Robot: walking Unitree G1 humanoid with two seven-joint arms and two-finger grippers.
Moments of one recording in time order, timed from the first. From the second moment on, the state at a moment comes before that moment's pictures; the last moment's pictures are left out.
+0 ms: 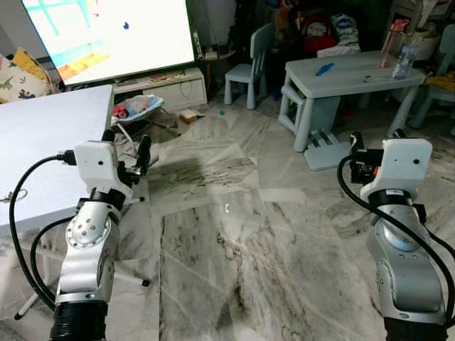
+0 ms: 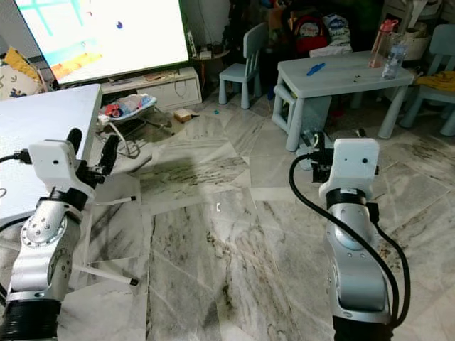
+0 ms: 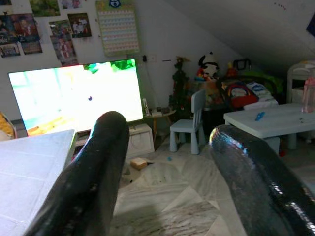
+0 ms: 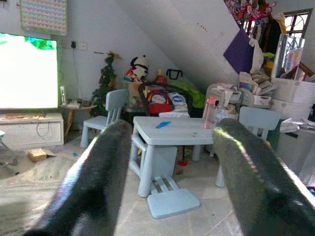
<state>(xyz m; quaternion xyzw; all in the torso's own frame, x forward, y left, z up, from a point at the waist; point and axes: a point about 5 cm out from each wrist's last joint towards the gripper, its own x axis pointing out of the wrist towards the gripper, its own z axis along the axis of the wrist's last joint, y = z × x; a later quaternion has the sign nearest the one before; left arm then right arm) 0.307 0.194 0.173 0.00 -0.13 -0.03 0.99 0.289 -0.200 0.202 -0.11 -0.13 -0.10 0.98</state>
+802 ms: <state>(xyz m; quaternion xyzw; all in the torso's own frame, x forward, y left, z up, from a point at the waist) 0.298 0.199 0.142 0.00 -0.04 0.00 1.00 0.279 -0.193 0.180 -0.06 -0.05 -0.08 0.99</state>
